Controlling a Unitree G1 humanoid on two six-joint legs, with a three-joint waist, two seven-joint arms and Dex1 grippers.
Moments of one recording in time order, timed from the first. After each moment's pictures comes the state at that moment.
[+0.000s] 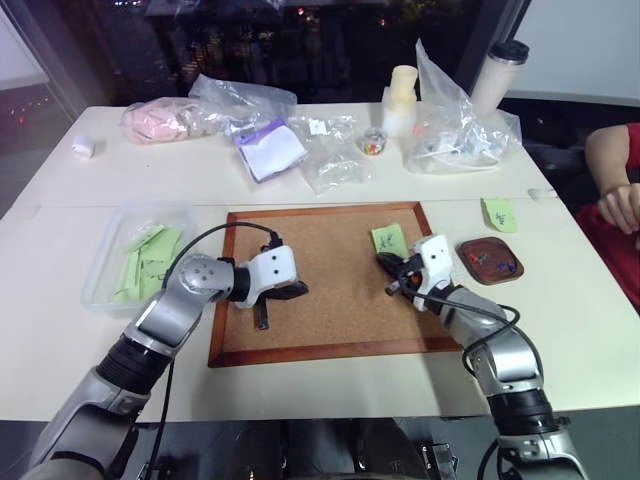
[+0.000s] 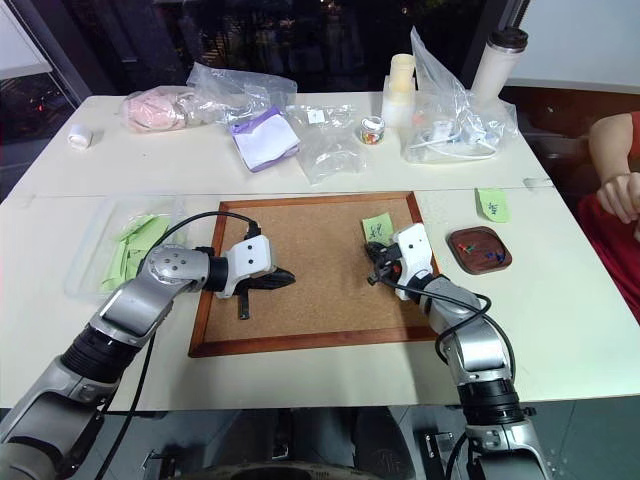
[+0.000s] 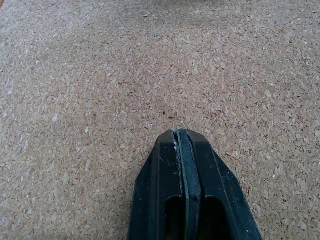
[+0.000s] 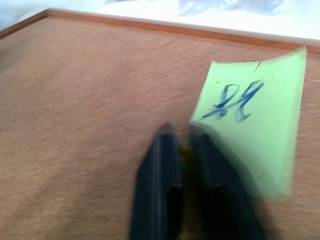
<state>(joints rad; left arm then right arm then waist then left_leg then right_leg) -0.47 0.61 -0.37 -0.07 -0.05 0.38 -1.02 -0.21 -0.34 0.03 -0.05 0.26 0.36 0.51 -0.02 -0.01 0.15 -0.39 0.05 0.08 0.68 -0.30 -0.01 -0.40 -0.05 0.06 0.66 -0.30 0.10</state>
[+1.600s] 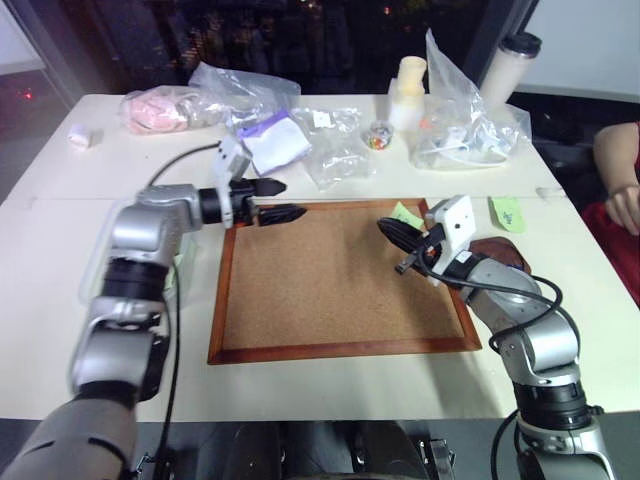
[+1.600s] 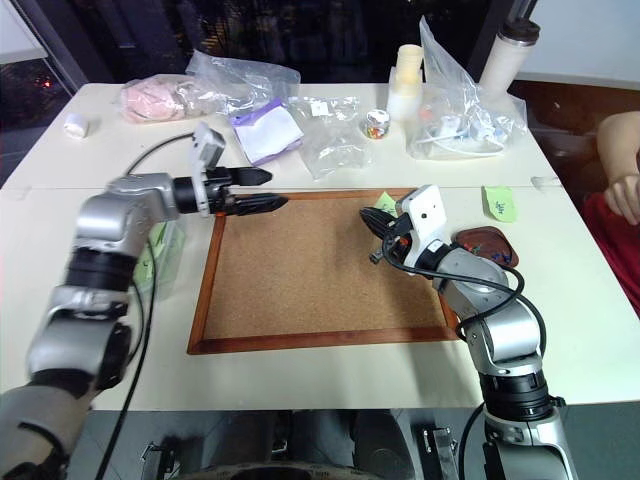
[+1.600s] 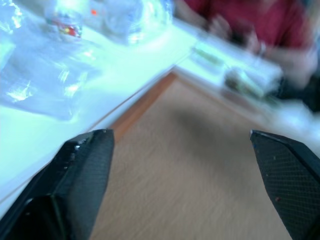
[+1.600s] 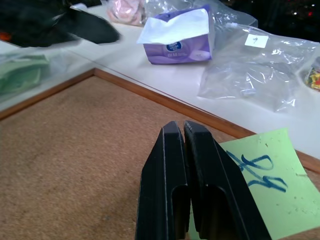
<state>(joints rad) -0.99 0.33 0.06 0.61 -0.45 0.77 -1.04 -0.29 -0.45 -0.03 -0.34 0.37 0.52 0.55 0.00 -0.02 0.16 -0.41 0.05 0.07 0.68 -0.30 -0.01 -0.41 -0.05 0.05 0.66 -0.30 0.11</state>
